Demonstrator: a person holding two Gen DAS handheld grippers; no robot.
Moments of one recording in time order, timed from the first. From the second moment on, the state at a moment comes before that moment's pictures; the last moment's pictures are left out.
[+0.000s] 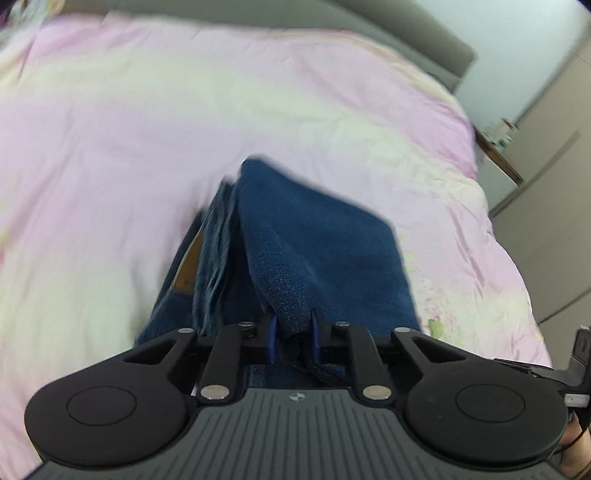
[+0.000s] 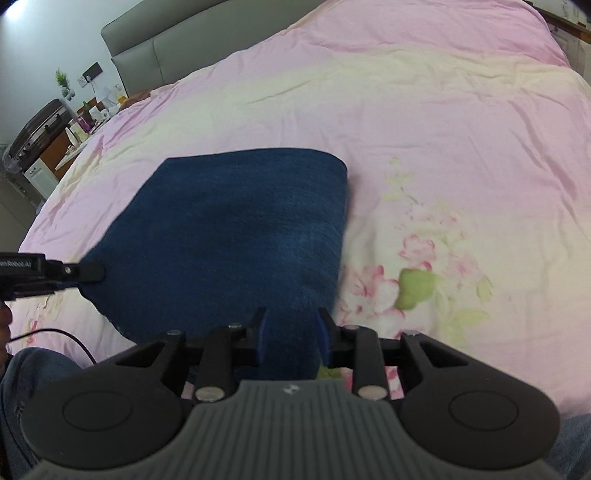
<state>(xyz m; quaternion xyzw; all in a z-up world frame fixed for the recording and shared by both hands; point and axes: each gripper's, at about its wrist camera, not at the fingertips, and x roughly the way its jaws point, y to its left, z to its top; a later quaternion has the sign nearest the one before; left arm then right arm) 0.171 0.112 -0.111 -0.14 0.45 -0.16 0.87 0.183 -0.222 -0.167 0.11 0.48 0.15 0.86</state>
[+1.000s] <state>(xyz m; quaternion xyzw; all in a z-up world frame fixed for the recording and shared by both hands) 0.202 0.162 -0.159 -0.04 0.55 -0.10 0.83 0.190 -0.149 -0.209 0.01 0.52 0.24 0.82</state>
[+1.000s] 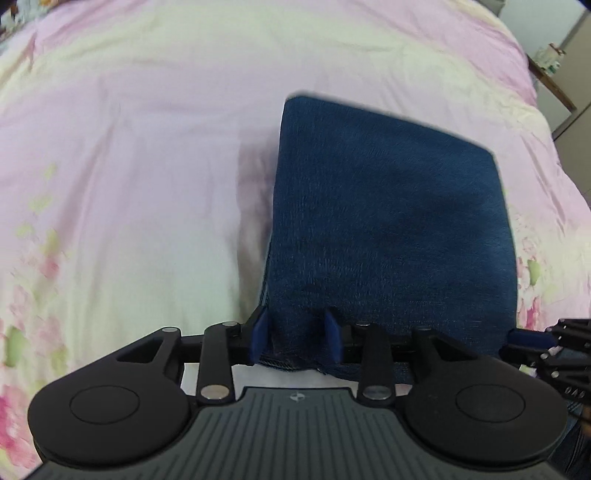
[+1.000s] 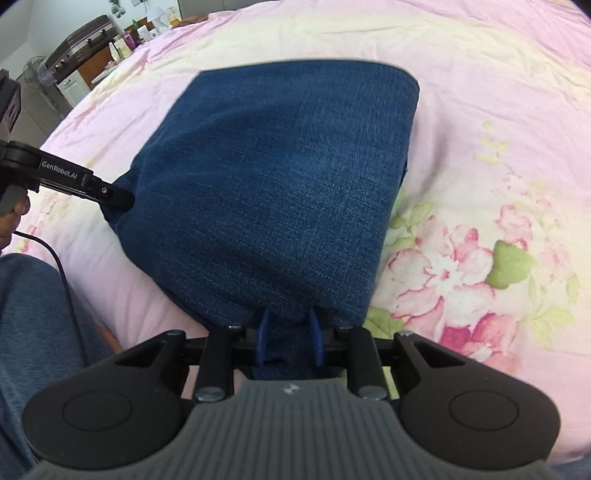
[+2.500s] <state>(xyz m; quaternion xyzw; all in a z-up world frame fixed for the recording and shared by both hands) 0.263 0.217 -0.209 -0.23 0.58 -0.12 0.77 0.303 -0.213 -0.238 0.20 0.54 0.19 0.79</state>
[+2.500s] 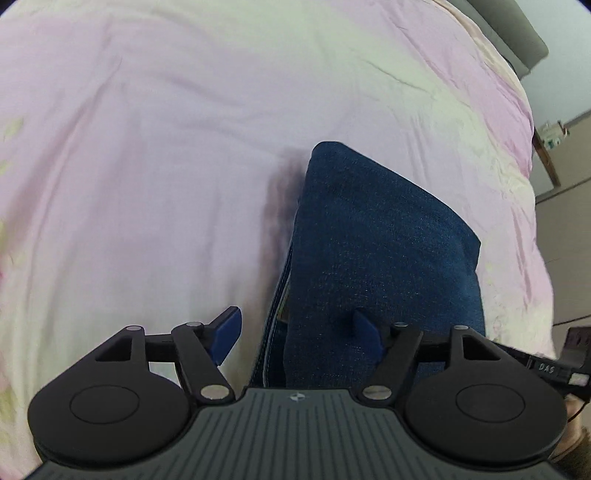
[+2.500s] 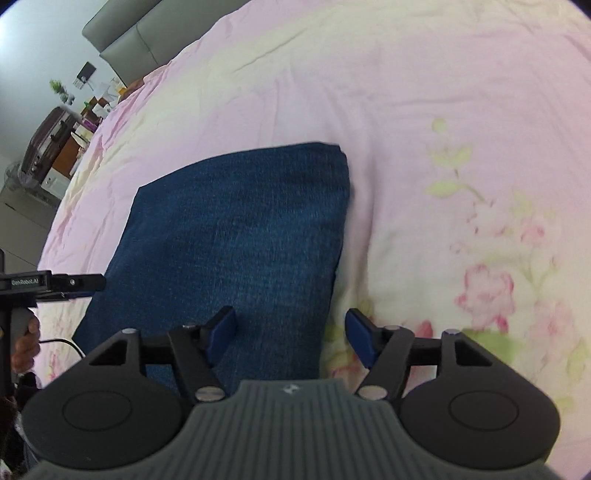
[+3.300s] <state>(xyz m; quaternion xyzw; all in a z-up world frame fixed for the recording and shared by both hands) 0.256 0.209 -0.225 -0.27 0.53 -0.17 0.78 0.323 -0.215 -0.261 0.33 0.55 0.22 0.74</state>
